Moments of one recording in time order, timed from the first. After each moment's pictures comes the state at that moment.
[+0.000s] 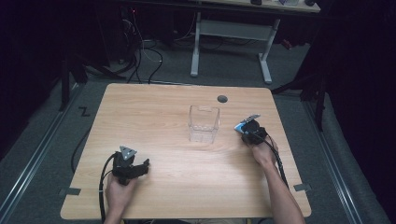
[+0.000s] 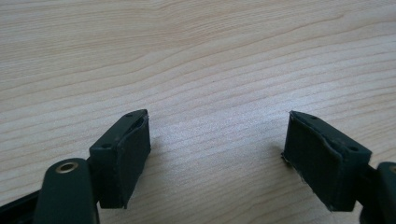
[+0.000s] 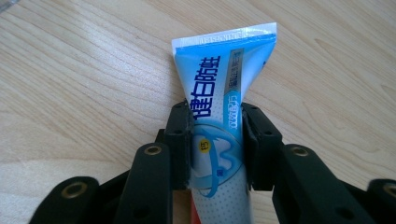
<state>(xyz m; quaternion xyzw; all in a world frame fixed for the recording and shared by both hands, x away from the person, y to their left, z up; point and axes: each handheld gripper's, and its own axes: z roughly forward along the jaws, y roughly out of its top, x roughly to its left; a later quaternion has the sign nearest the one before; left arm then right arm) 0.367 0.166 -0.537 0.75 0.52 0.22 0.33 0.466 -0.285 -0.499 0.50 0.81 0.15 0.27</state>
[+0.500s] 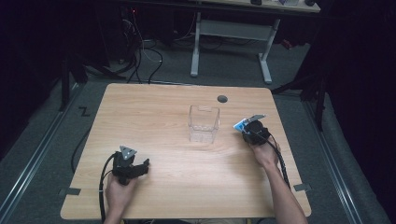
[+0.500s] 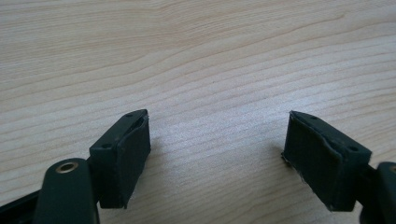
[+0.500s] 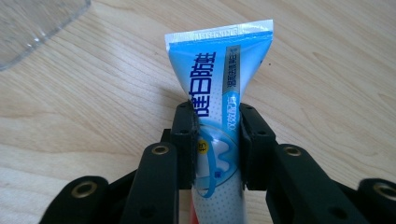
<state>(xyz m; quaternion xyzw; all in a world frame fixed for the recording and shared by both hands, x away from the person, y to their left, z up) 0.367 0.165 -0.537 0.75 0.52 0.22 0.33 0.454 -0.289 -0.484 0.49 0.81 0.19 0.26</state>
